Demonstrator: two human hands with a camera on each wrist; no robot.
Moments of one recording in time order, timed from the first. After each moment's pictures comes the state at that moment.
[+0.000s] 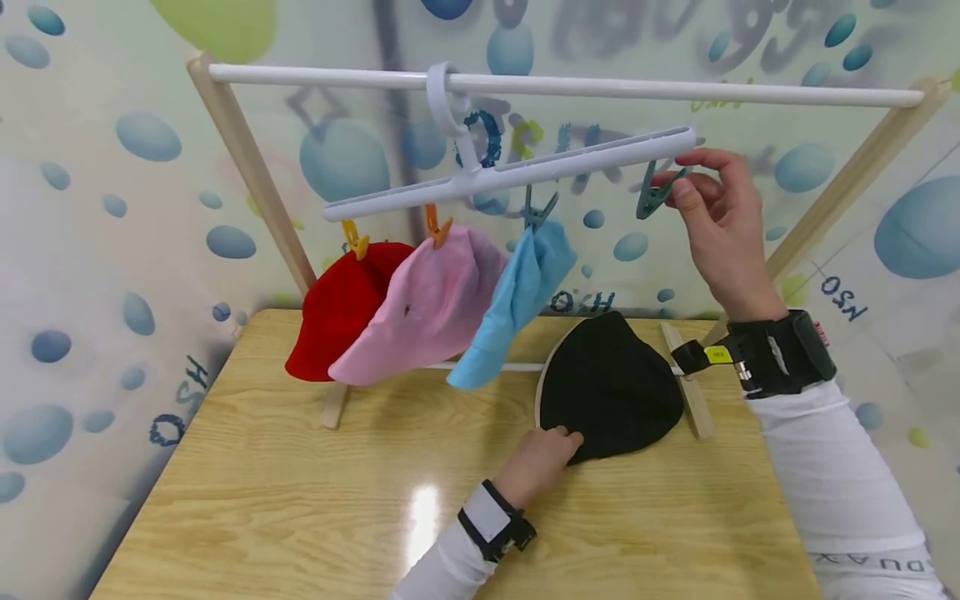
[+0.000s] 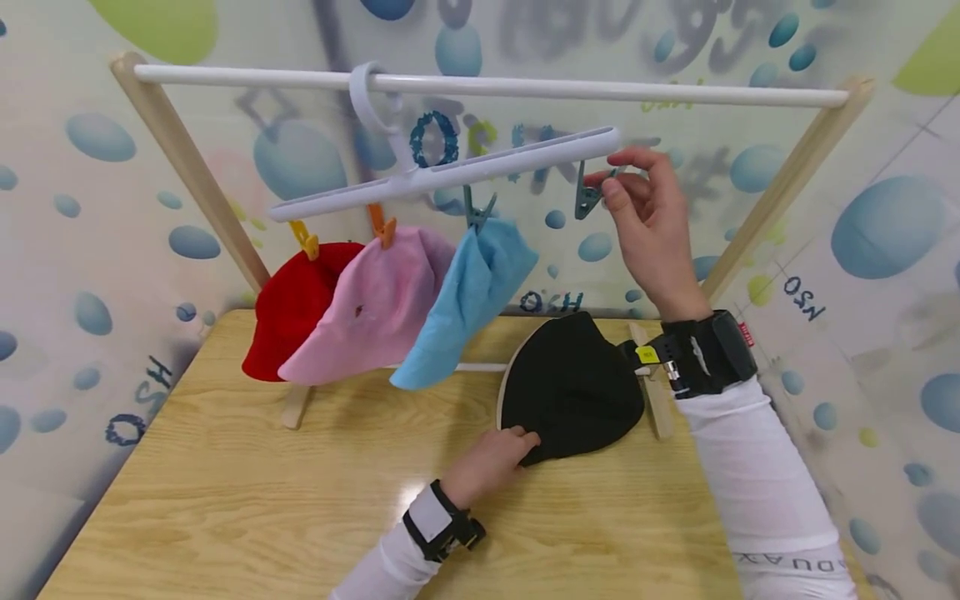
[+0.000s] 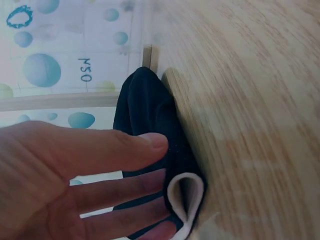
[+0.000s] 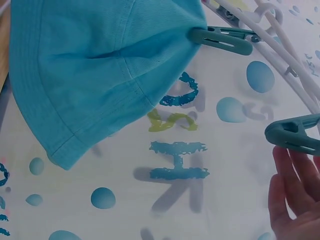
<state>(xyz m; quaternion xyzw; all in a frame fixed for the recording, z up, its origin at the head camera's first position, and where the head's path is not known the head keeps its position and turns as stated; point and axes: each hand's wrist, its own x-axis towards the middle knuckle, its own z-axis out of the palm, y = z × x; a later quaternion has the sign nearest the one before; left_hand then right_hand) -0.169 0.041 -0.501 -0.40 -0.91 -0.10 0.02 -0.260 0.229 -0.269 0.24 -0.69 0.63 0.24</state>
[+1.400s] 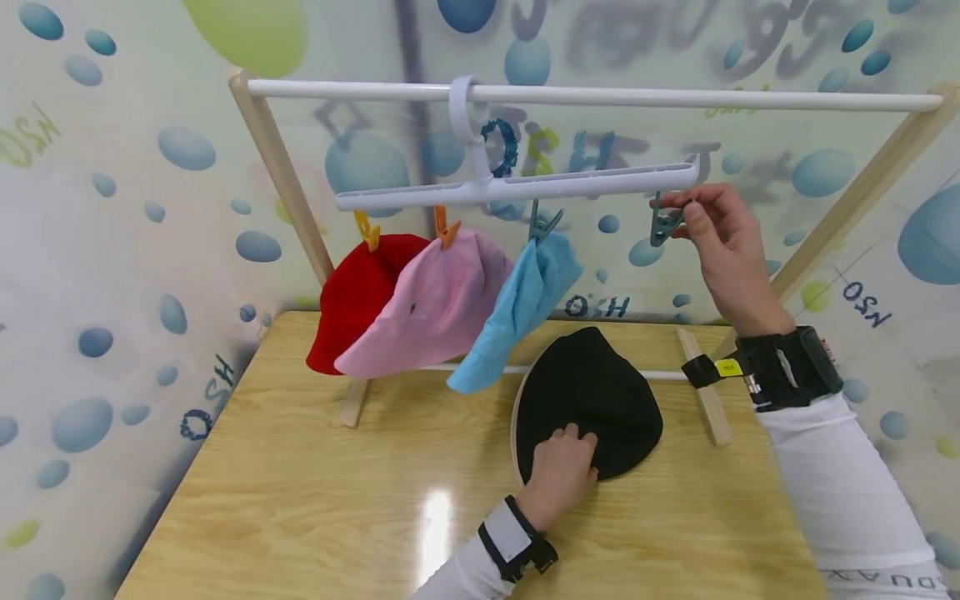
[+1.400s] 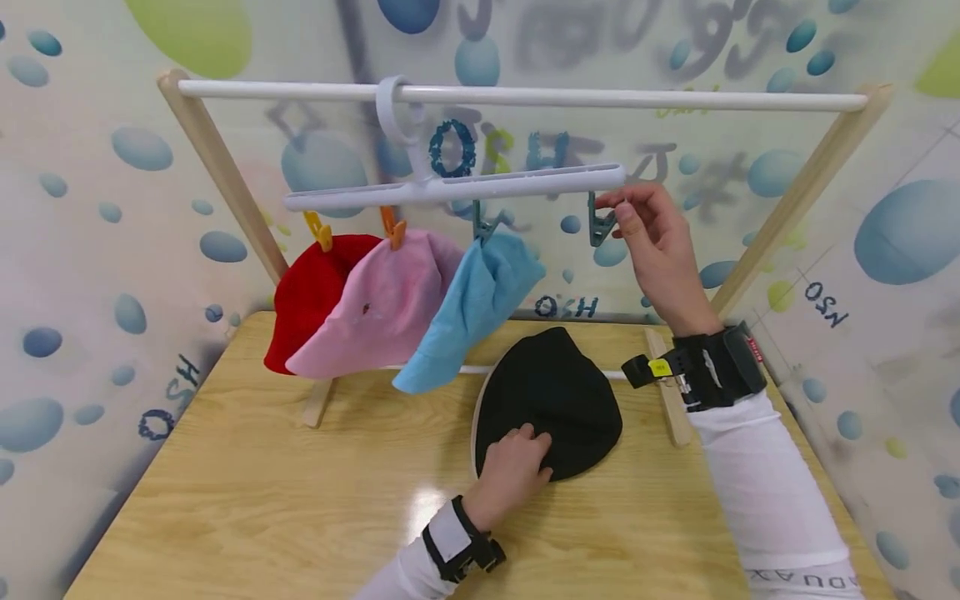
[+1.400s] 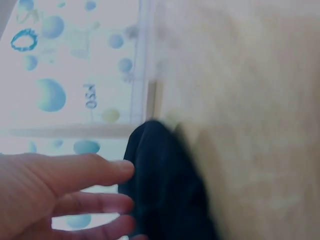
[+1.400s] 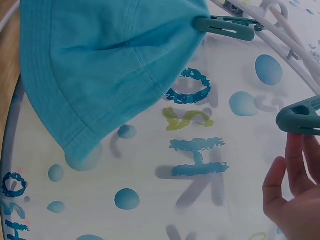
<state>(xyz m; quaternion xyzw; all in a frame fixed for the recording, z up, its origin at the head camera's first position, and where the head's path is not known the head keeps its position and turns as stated) -0.160 0.057 -0.502 -0.27 -0.95 -0.13 0.07 -0.267 0.234 -0.290 0.28 -0.67 0.66 0.19</state>
